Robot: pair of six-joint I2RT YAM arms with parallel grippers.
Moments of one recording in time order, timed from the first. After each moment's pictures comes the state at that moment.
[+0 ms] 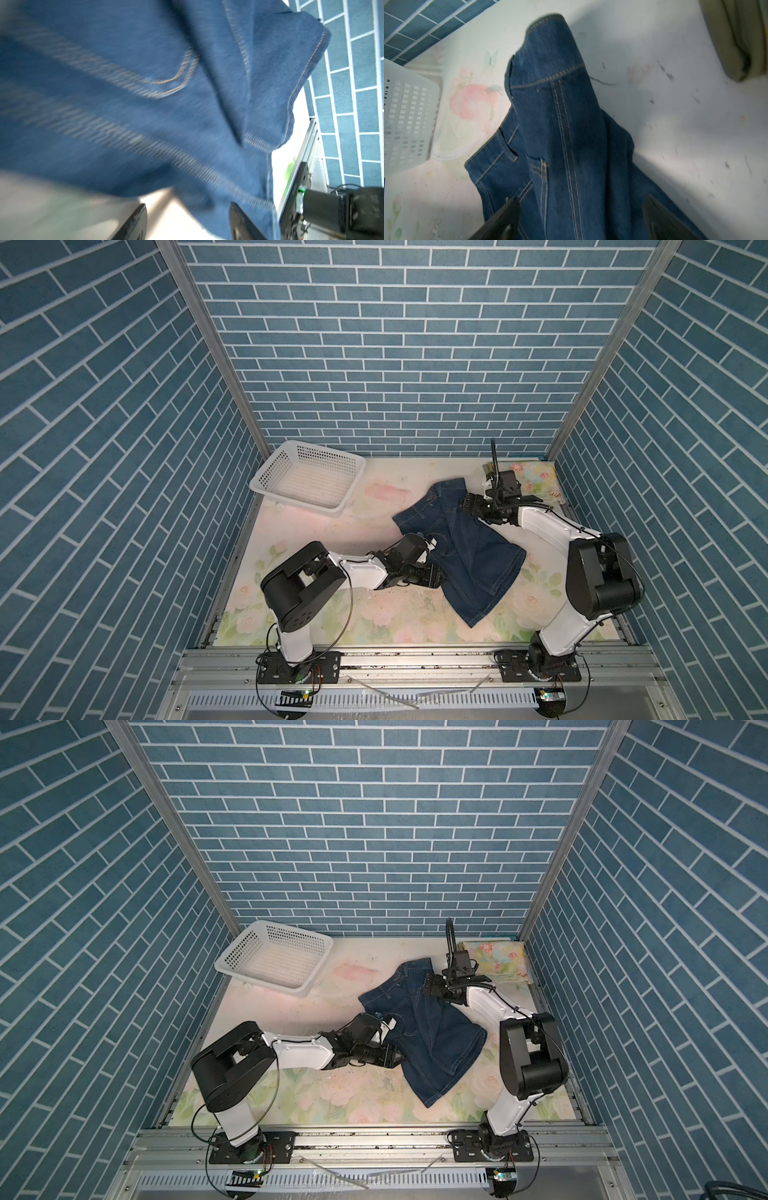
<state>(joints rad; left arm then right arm) -0.87 1.75 0.80 0.15 0.35 -0.68 0.28 1.75 1.21 -0.35 -0.20 0.39</state>
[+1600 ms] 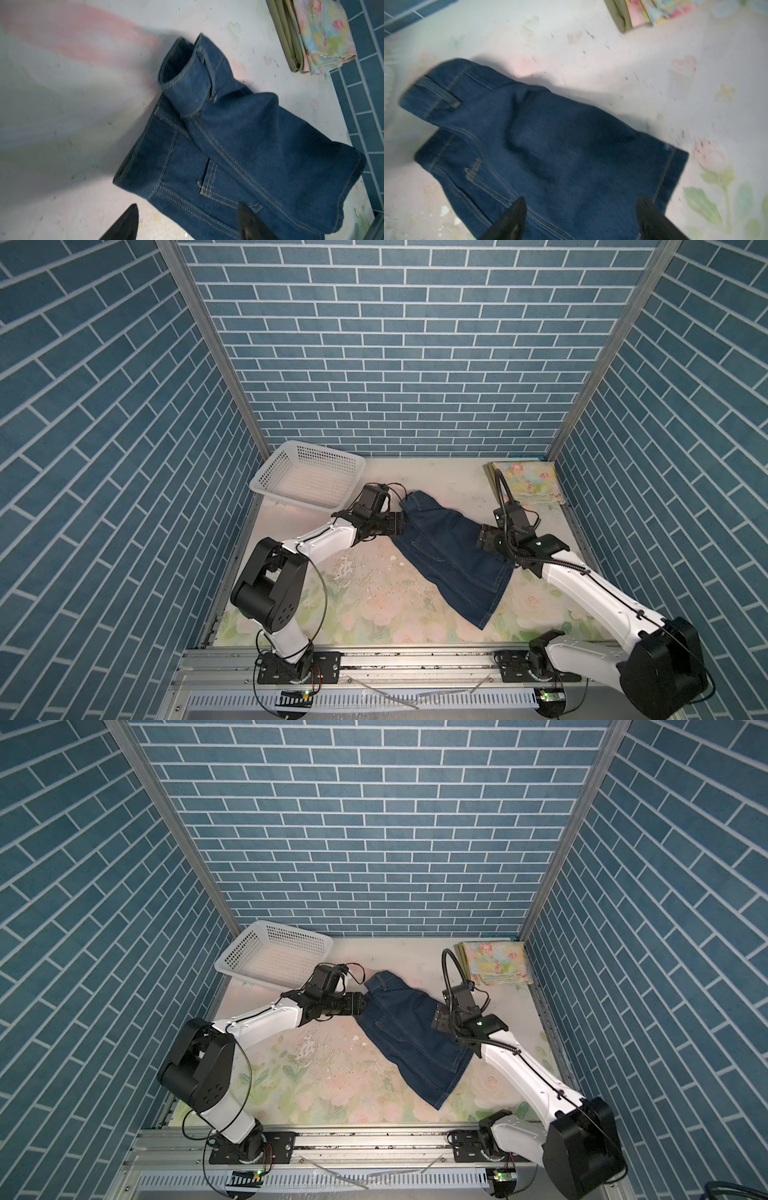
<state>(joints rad) -0.51 1.70 1.13 -0.23 0.19 -0.44 0.47 1.13 0.77 -0.60 0.22 0.64</state>
